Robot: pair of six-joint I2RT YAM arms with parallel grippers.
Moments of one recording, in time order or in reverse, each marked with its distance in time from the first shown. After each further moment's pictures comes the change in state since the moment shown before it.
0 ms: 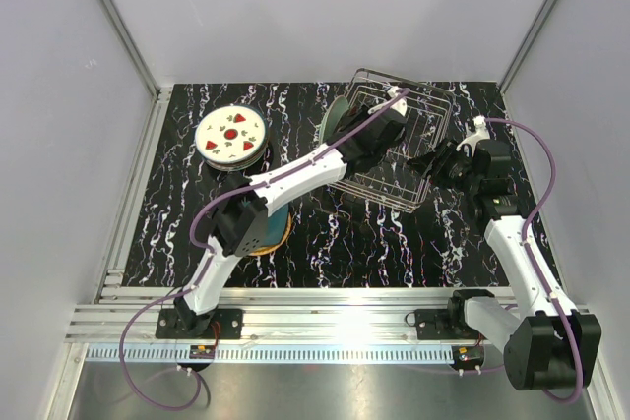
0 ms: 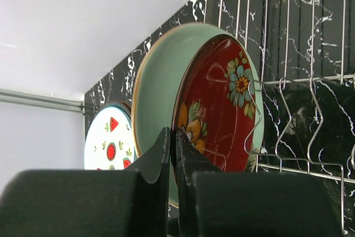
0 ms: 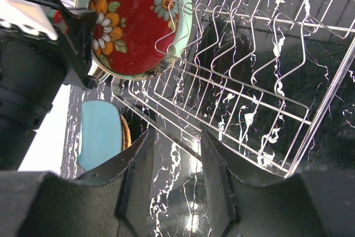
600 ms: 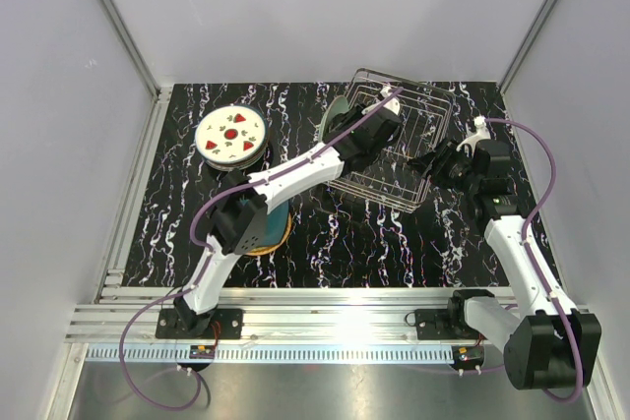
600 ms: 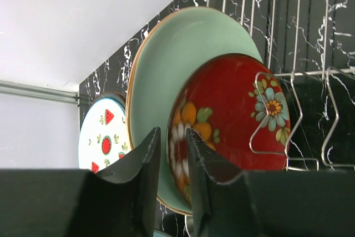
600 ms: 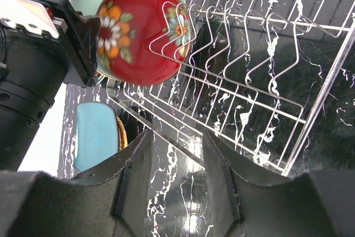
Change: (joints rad) left arm 0.023 0.000 -0.035 -0.016 0.011 -0.047; right arm 0.000 0.003 0.000 -0.007 0.018 -0.003
